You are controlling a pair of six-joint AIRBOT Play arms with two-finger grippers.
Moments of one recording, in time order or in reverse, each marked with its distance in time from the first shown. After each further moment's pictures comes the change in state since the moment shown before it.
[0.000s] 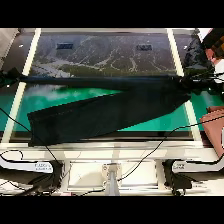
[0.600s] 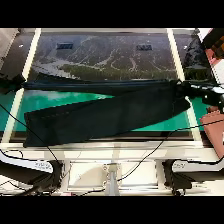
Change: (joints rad) left arm 0.025 -0.080 0.006 -0.016 0.047 -0.018; right arm -0.059 0.012 -0.170 0.541 -0.208 -0.407
